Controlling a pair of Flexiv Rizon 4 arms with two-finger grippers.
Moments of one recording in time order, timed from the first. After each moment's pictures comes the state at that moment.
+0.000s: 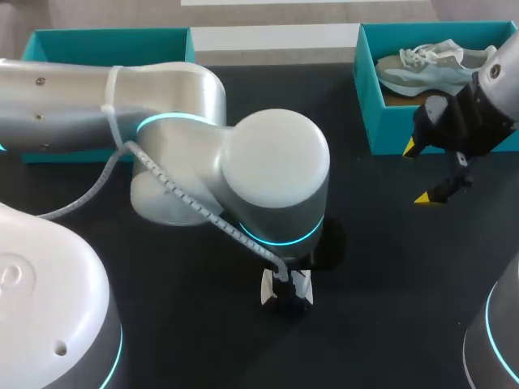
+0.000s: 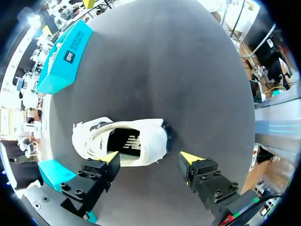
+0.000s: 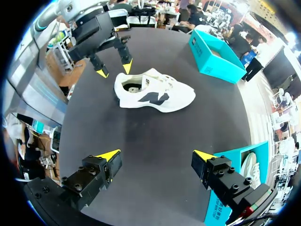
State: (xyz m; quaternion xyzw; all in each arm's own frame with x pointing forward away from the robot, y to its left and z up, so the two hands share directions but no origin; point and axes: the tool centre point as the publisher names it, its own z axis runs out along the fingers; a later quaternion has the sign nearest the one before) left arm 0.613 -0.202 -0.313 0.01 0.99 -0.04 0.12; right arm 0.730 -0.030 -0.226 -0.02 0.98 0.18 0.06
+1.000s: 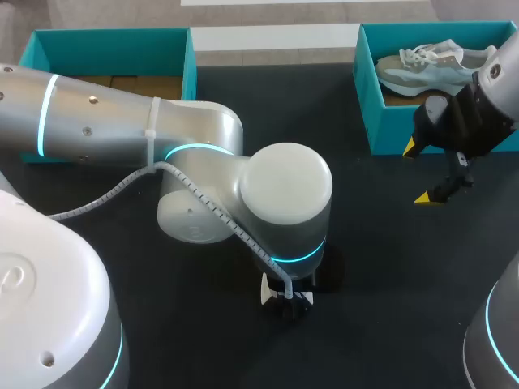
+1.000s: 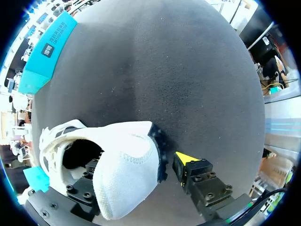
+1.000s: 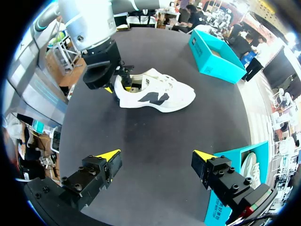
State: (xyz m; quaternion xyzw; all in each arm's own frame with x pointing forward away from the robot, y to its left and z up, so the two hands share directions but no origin) left arm 0.609 -0.209 -0.393 0.02 1.00 -0.03 0.07; right arm 0.730 -0.030 -0.226 -0.02 0.98 0.18 0.06
